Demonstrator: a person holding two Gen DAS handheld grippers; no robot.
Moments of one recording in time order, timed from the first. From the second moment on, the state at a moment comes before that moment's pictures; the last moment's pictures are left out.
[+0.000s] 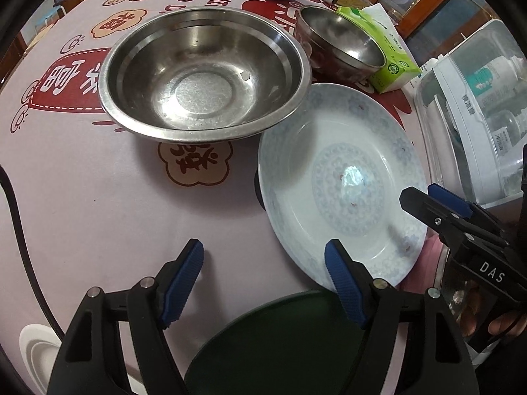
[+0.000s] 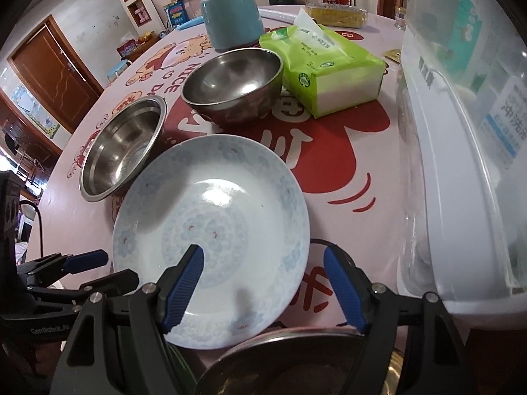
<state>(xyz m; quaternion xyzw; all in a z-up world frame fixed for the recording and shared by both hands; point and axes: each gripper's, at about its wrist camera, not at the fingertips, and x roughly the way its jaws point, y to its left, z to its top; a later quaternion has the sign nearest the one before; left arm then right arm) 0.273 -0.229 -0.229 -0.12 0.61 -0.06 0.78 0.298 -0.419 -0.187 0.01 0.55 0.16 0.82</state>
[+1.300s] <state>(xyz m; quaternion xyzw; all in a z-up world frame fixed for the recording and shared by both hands) 0.289 -0.265 -0.238 -0.11 0.59 -0.09 0.80 0.311 -0.427 -0.210 0.03 0.57 0.15 0.81</state>
